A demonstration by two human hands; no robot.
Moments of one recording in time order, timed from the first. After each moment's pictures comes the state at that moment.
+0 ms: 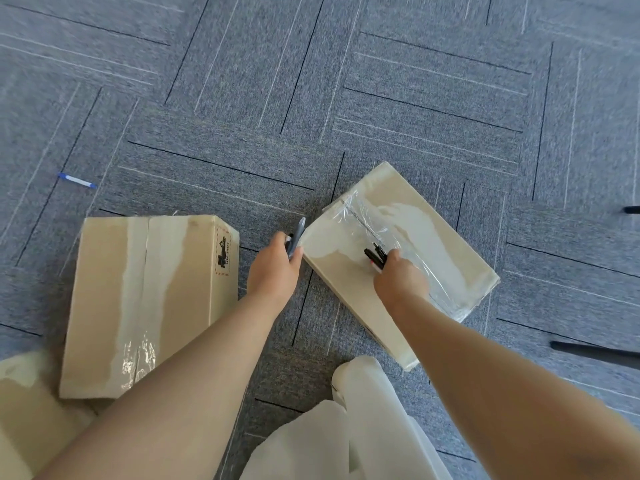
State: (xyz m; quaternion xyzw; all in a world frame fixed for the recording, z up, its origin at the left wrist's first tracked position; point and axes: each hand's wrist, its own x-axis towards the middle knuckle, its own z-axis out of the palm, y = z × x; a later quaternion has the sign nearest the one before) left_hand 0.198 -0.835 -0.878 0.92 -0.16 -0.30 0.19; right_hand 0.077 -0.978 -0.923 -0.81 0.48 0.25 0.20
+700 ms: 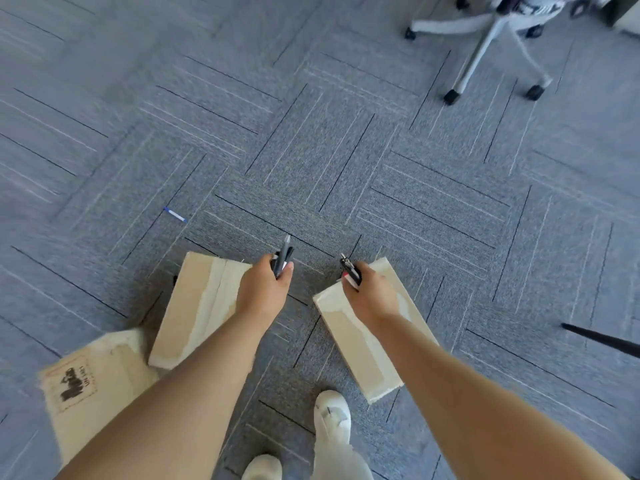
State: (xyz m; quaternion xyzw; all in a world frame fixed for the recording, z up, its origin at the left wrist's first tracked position) left_hand 0.248 -0.824 -0.614 0.91 0.01 -0.25 0.32; right_hand 0.170 -0.973 -0.633 -0.86 0.30 0.15 0.37
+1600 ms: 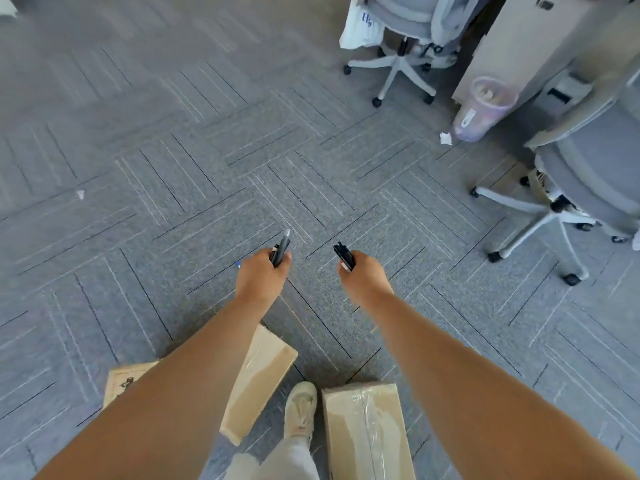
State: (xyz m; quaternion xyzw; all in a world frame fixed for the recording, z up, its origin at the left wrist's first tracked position) left_hand 0.430 -0.766 -0.394 0.91 0.14 -0.13 0.37; right_hand 0.426 -0.936 -0.396 -0.90 0.15 0.21 0.36
